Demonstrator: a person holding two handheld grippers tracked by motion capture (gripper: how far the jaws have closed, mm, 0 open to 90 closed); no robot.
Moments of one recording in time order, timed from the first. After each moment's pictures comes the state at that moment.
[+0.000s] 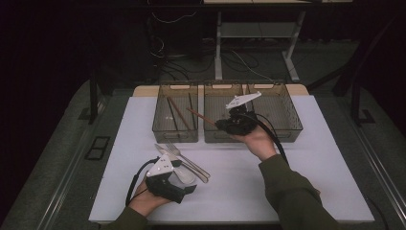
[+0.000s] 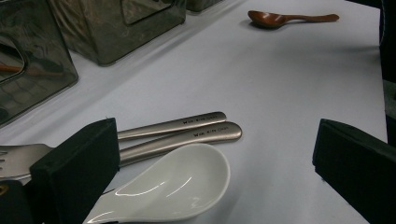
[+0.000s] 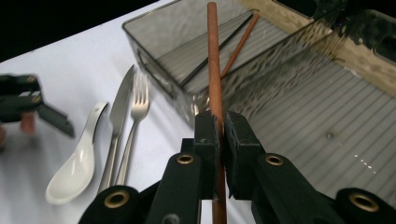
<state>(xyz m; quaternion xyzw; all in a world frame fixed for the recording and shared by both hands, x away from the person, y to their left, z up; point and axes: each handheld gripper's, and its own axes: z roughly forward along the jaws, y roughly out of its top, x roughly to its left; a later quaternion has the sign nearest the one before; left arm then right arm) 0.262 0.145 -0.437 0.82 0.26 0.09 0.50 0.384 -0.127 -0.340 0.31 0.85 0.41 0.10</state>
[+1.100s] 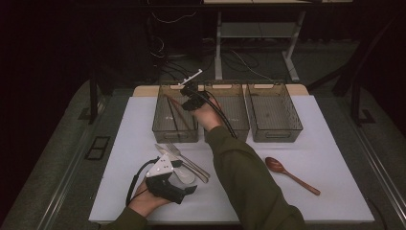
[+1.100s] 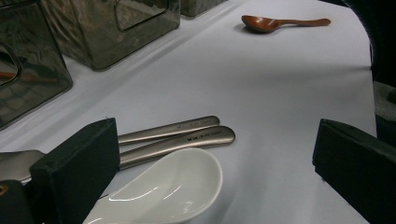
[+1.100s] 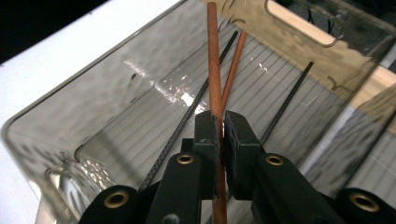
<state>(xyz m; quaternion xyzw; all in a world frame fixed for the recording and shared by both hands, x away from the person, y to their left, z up) 0.261 0.145 -0.435 0.83 0.25 0.09 0.50 0.490 0.007 -0.358 0.38 0.86 0.33 0.11</state>
